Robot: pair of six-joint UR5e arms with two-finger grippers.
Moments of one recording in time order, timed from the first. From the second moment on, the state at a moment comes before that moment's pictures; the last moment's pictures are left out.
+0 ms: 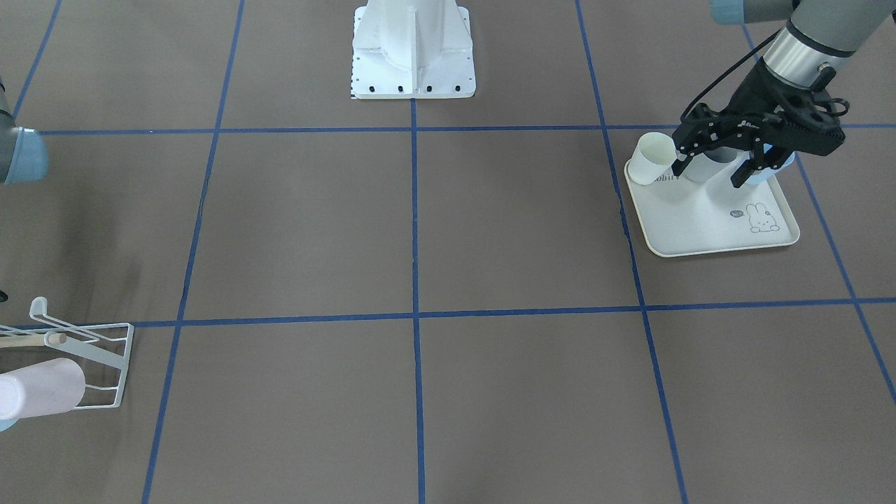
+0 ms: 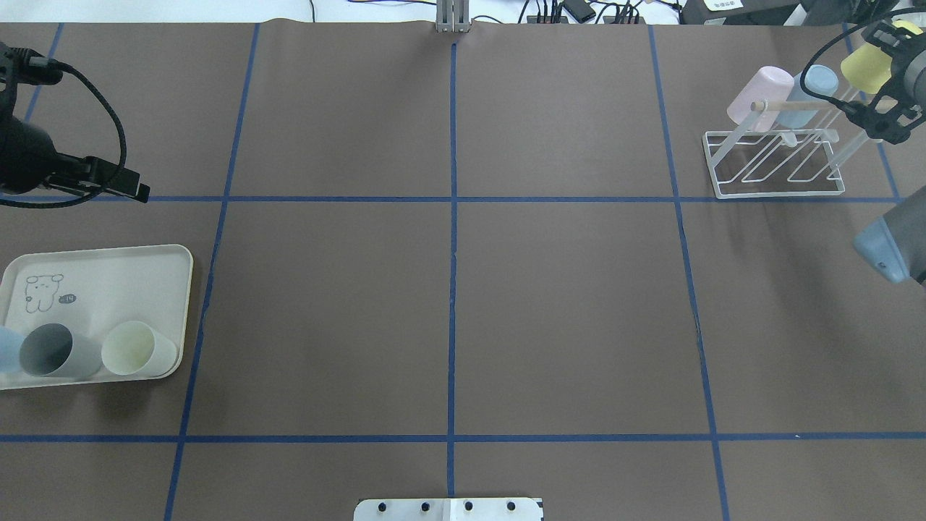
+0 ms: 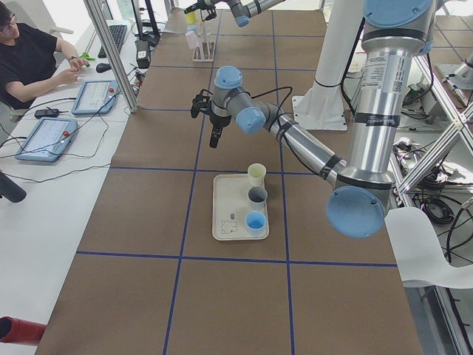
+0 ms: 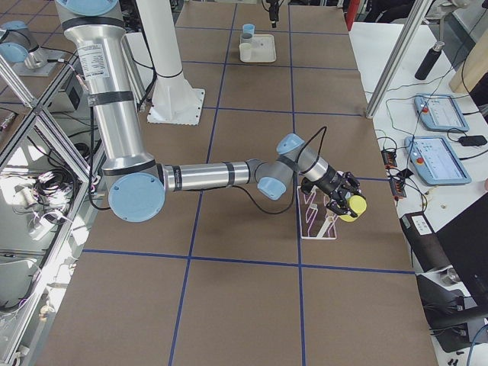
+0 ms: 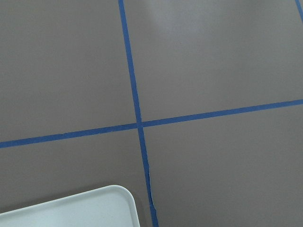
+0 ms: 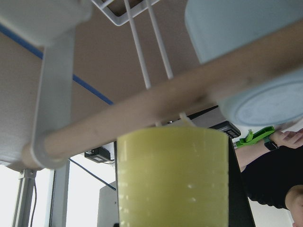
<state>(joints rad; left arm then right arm) -1.01 -1.68 -2.07 -1.79 -2.16 -0.77 1.11 -1.37 1.41 -0.73 1.29 -1.85</state>
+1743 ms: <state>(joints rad) -1.01 -1.68 -2.07 -1.79 -2.16 -0.77 1.08 -1.38 1.38 -0.70 1.26 -1.85</state>
